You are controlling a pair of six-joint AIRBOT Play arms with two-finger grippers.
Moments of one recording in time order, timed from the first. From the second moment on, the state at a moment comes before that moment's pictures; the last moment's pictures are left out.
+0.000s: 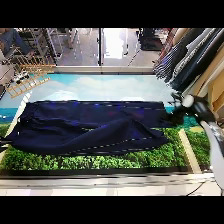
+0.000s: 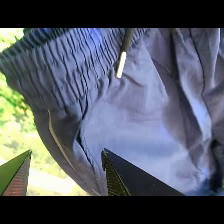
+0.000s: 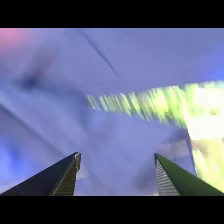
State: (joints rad) left arm 0.99 -1.69 1.27 0.94 -1.27 -1.08; right arm -0.19 -1.45 1.27 -1.31 1.28 1.58
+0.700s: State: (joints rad) left arm 1.02 -1.71 1.27 0.88 -1.21 -1.16; right arm -0.50 -1.13 0.50 -0.75 0.95 1.30
